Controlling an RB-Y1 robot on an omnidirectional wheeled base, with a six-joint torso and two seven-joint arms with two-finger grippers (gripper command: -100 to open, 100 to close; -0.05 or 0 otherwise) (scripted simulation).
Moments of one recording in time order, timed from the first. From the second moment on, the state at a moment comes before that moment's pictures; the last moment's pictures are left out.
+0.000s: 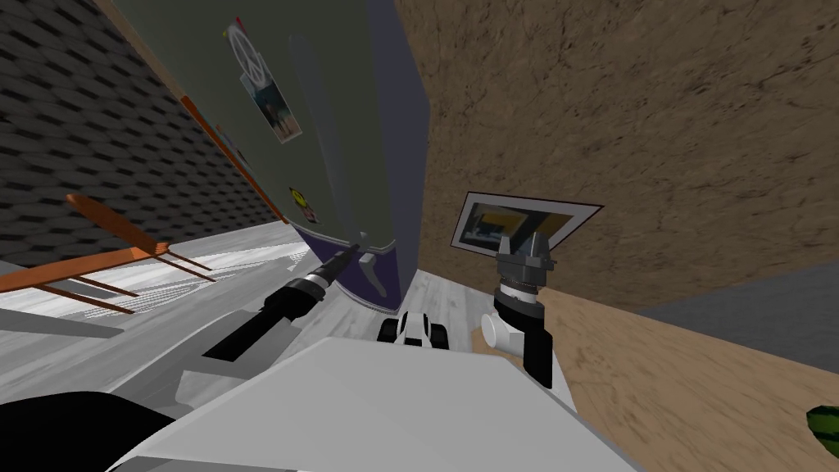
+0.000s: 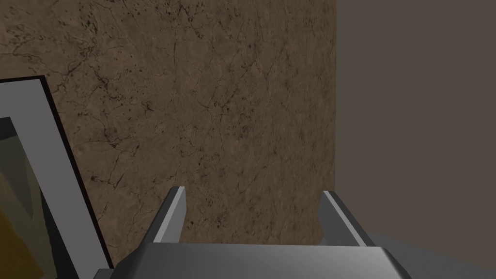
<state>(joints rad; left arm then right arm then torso) 0.71 0.64 0.11 -2.60 -0.08 0.41 -0.01 0.46 0.01 -0.03 -2.37 0.00 -0.49 -0.12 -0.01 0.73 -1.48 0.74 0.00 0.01</state>
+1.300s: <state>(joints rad) 0.73 0.80 0.06 -2.60 -0.03 0.28 0.02 0.46 0.01 -0.03 -2.37 0.00 -0.49 -0.12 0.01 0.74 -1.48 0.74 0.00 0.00</state>
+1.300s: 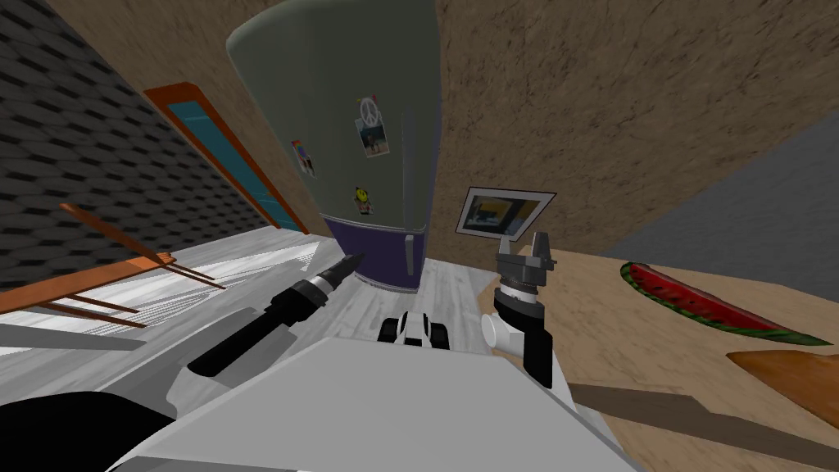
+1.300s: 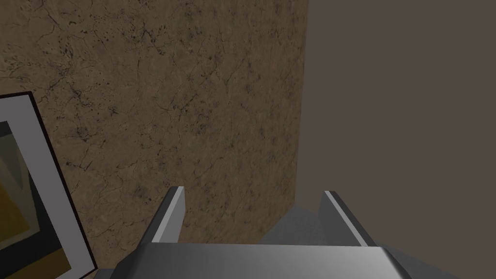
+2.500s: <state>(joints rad) 0.66 0.77 0.08 -2.46 -0.03 0.30 0.02 0.46 0.01 -0.03 -2.37 0.00 -0.49 -0.12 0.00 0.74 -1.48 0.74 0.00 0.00</state>
